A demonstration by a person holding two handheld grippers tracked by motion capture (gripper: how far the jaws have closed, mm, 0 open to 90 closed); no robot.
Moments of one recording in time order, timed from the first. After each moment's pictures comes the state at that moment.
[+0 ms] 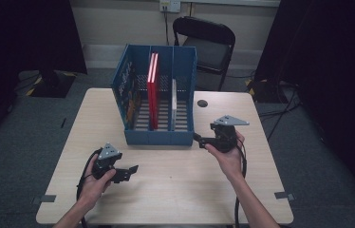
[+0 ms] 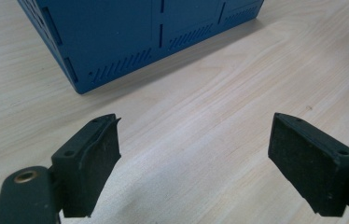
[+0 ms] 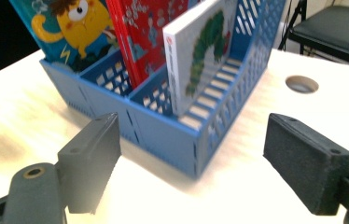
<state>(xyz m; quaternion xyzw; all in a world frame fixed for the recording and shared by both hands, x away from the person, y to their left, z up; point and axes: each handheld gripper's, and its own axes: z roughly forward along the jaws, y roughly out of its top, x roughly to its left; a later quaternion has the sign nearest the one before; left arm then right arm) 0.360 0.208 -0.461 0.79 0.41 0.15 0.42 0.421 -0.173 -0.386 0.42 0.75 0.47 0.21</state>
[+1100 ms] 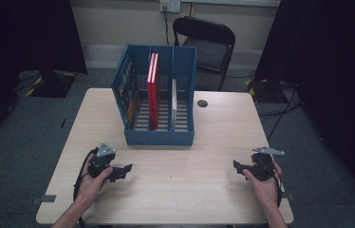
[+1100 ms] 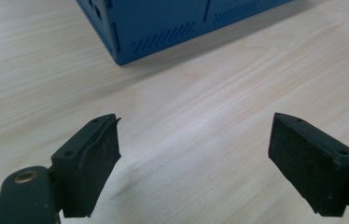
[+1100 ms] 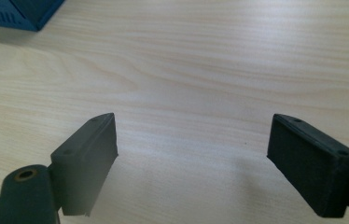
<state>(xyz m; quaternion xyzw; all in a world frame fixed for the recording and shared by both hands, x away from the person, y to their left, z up) 0.368 0.223 -0.471 0.79 0.45 0.16 0.38 0.381 -0.296 -0.470 0.56 0.73 0.33 0.21</state>
